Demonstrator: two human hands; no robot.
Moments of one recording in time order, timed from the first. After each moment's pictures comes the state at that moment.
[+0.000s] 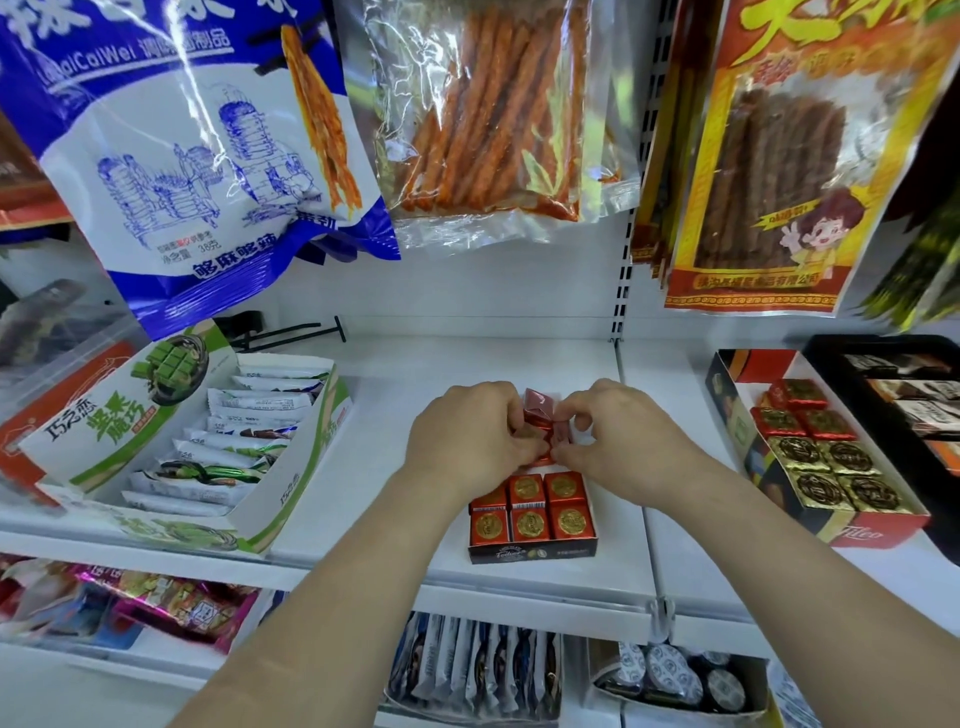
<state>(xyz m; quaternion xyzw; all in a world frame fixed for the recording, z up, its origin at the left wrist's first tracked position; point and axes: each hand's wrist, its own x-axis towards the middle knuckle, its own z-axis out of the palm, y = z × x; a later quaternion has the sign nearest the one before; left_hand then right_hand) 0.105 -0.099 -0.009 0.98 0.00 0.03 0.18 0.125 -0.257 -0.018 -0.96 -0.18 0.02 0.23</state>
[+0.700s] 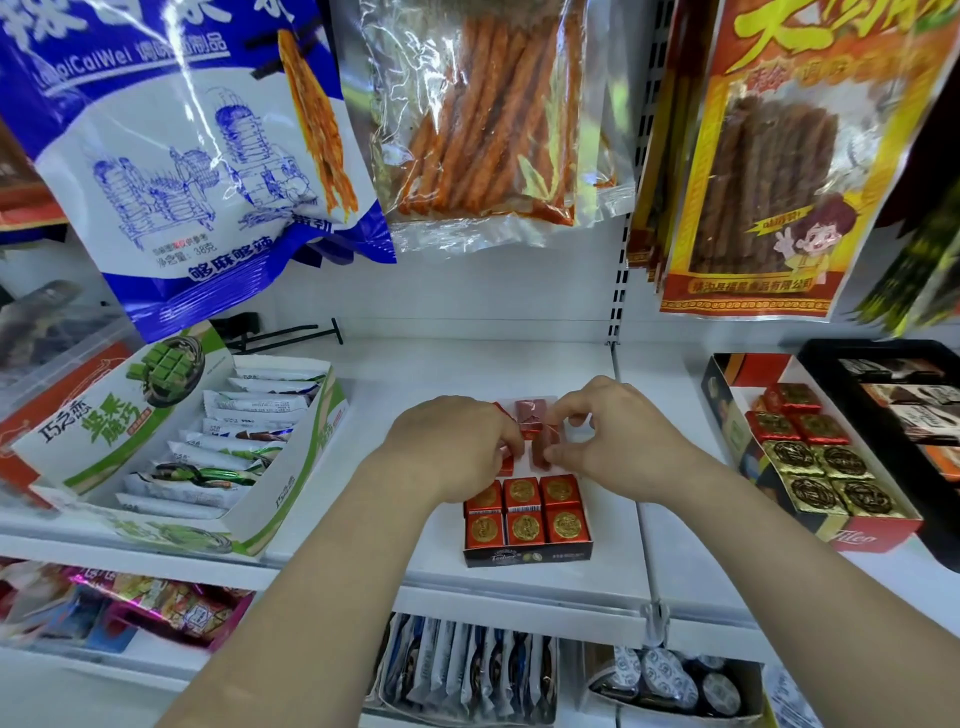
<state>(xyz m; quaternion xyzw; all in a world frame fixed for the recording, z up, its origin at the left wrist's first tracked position) 0.102 -0.085 0.008 0.99 -0.11 -0.10 0.02 0.129 -0.258 -0.016 -0.94 -0.18 0.04 0.28</state>
